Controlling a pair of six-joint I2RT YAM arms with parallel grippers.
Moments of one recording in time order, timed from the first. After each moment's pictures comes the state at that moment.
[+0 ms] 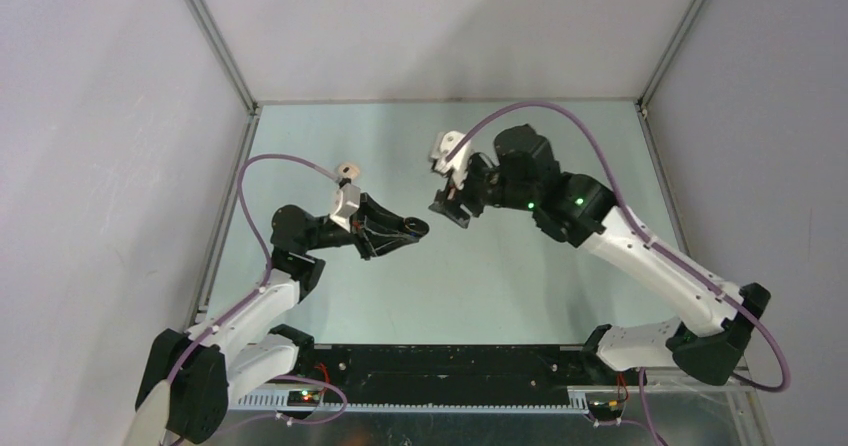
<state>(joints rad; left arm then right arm) -0.38 0.99 0.44 0.87 1.11 -0.37 0.90 1.31 1.45 -0.54 -0.23 -0.38</state>
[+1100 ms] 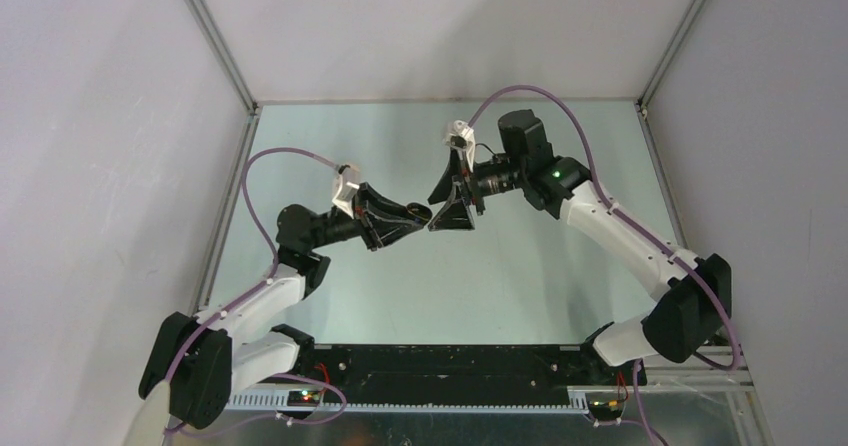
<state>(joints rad) -0.40 1.07 0.44 0.99 0.95 -0.55 0.62 1.43 1.32 -0.35 -1.01 -0.08</state>
